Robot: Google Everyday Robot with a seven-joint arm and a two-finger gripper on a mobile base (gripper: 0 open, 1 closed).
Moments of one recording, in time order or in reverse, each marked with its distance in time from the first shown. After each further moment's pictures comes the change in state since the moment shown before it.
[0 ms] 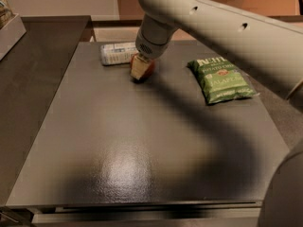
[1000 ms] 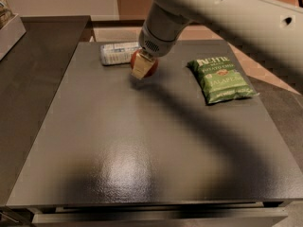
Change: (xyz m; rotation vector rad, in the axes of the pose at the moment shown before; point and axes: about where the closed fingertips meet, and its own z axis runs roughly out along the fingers) arm 0.009 0.026 -0.054 -0.010 -0.047 -0.044
